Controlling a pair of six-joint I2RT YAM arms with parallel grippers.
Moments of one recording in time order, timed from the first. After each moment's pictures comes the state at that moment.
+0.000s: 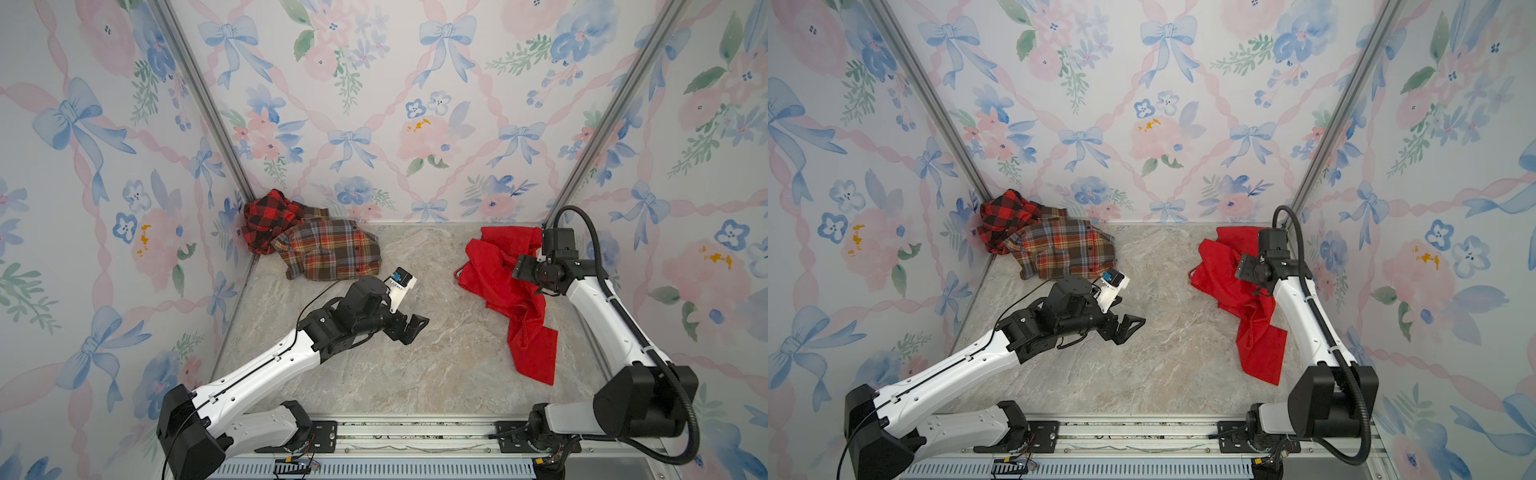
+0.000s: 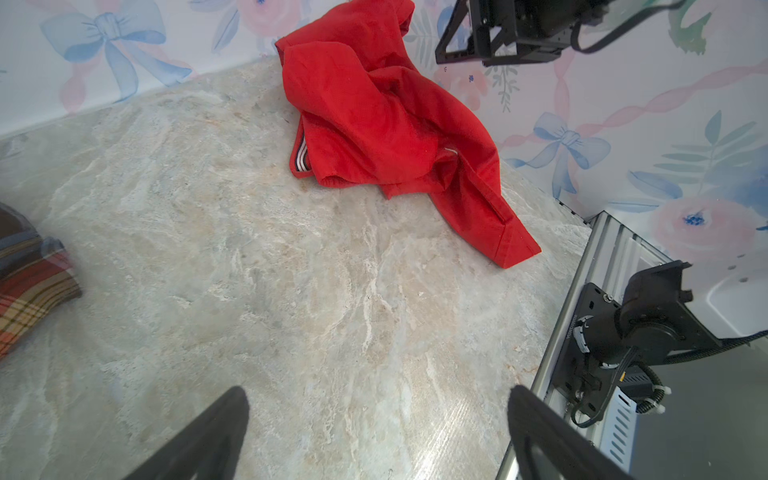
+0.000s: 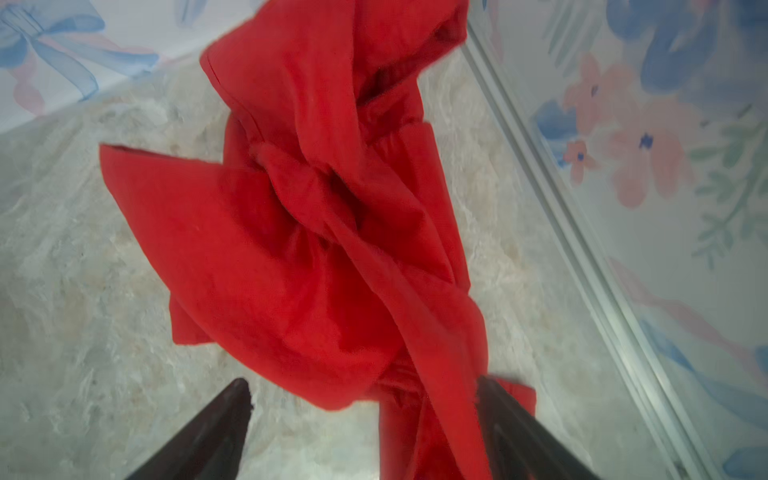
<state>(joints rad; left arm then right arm) -0.83 1.14 0.98 -0.39 0.15 -0.16 0.03 1.32 1.16 -0.77 0.18 0.37</state>
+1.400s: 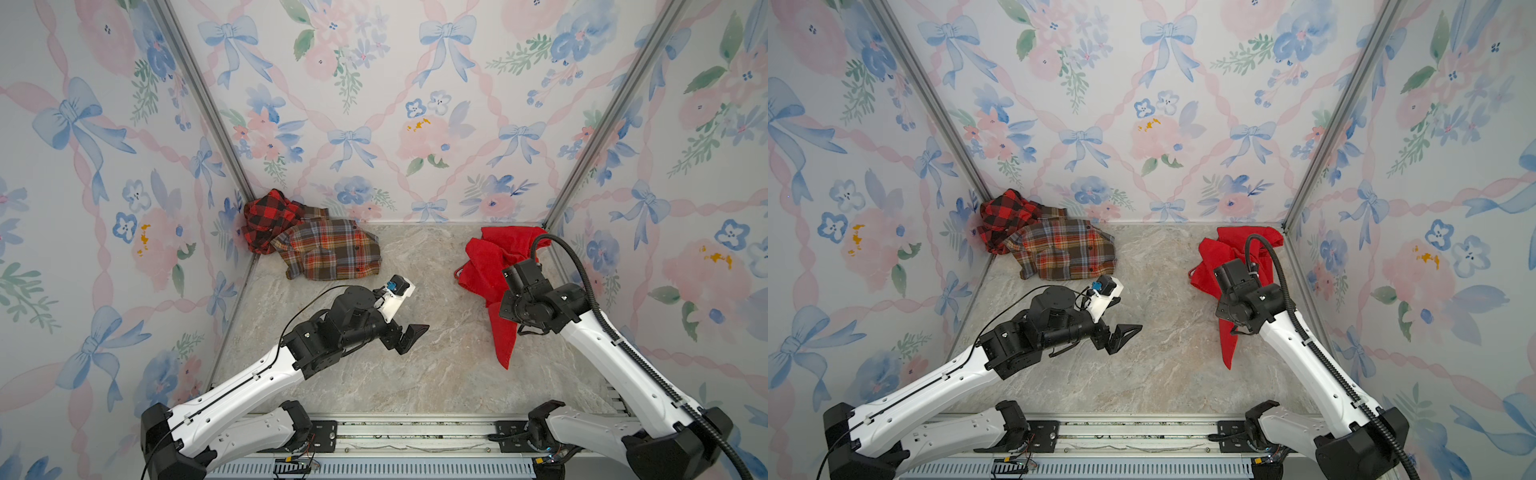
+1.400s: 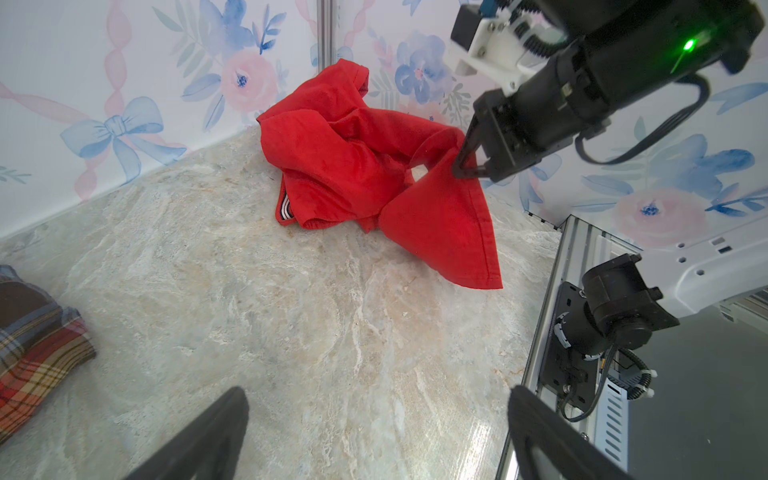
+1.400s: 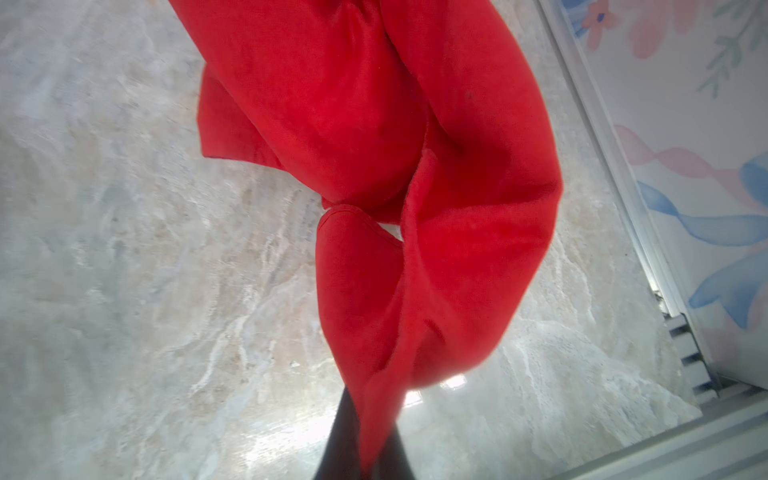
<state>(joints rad) -0.88 1.01 0.93 -0.34 0.12 -0.09 0.41 1.19 1.23 -1.14 0.32 0.65</state>
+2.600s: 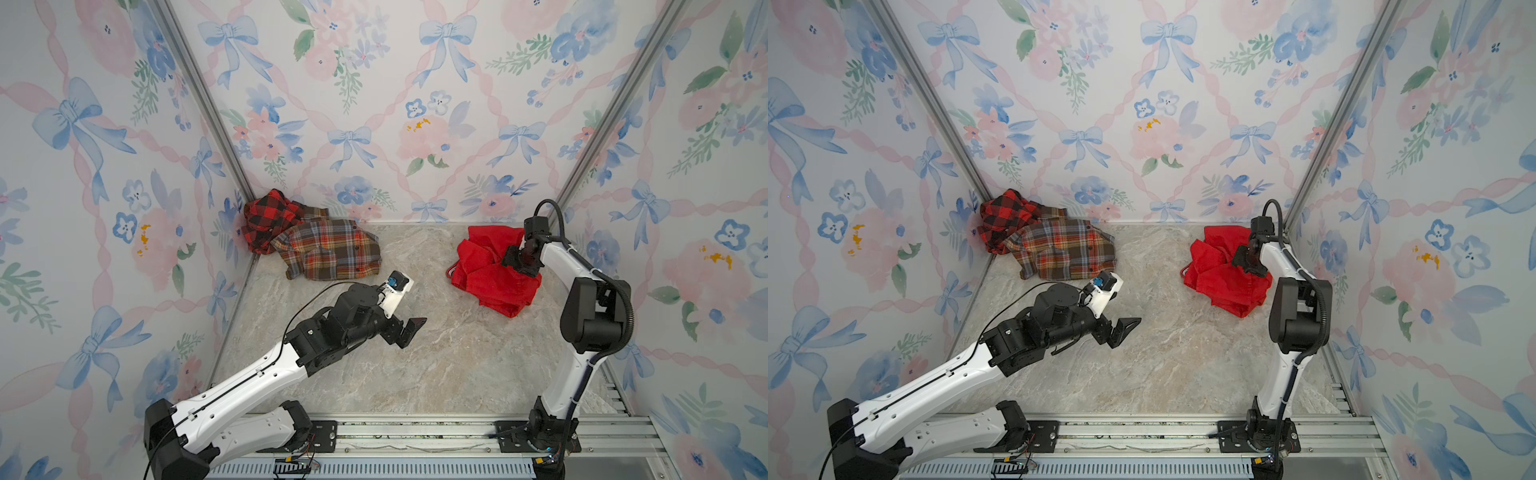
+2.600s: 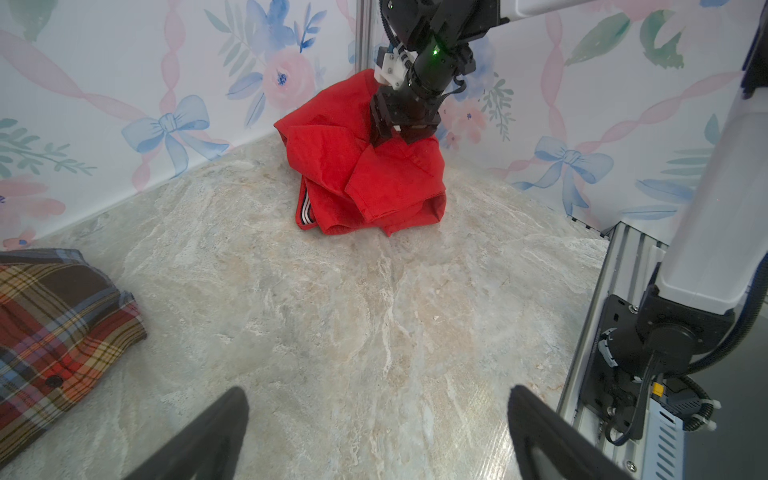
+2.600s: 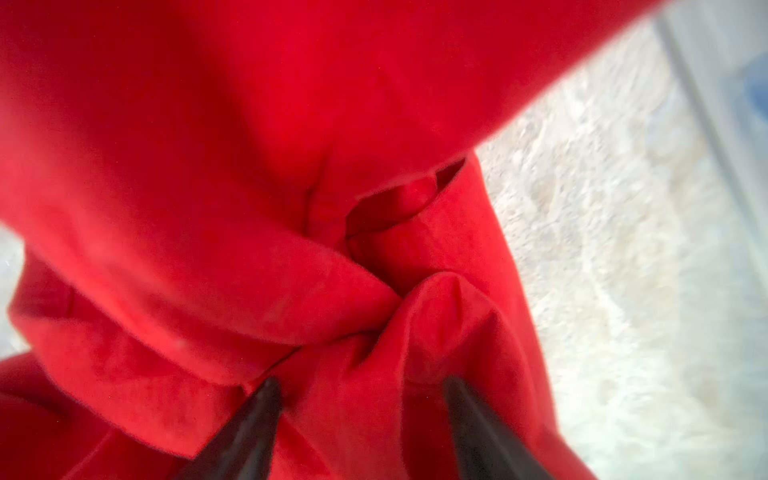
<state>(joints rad) -0.88 1.03 0.95 -0.35 0.02 -0.09 -0.06 1.97 1.58 -0.68 0.05 0.33</state>
